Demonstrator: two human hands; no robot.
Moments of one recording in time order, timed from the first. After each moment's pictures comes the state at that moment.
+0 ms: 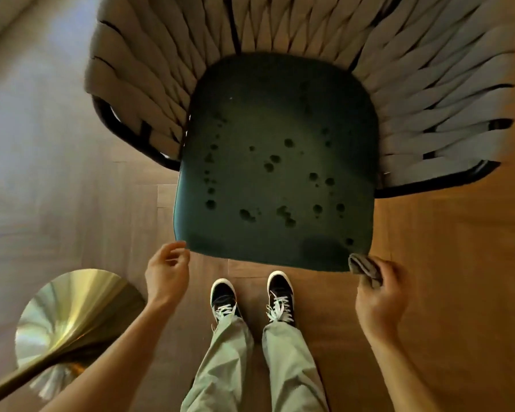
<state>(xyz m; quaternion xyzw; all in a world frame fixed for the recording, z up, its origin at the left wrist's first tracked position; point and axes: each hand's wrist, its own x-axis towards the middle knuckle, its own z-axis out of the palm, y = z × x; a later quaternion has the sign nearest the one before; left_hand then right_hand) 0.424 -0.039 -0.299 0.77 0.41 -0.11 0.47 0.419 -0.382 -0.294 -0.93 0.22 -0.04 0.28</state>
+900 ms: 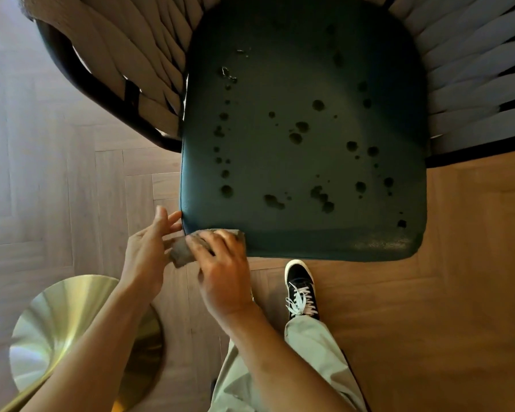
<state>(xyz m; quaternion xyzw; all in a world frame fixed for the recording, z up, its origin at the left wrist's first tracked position) 0.467 0.024 -0.331 0.62 0.44 -0.17 0.63 0.430 -0.094 -0.357 -0.94 -0.10 0.02 0.31</state>
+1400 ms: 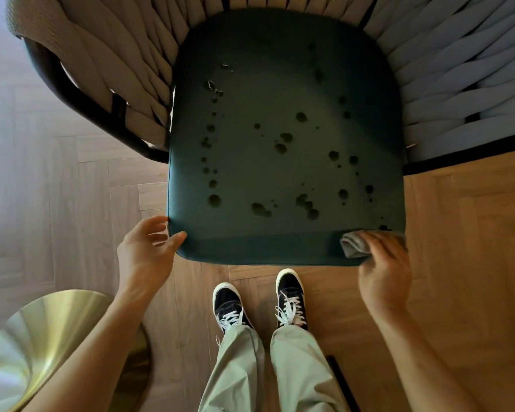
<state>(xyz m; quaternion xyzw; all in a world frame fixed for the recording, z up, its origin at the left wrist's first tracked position) 0.480 0.013 -0.332 0.84 0.33 -0.14 0.41 0.435 -0.346 -0.356 -0.99 0.07 -0.06 0.14</state>
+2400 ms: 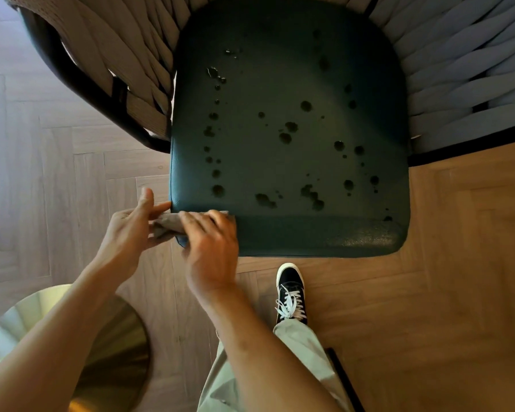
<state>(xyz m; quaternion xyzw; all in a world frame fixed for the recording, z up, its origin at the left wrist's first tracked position) 0.501 0.044 -0.335 0.64 0.41 -0.22 0.61 0.461 -0.076 -0.361 -0.95 -0.02 -0.02 0.31</state>
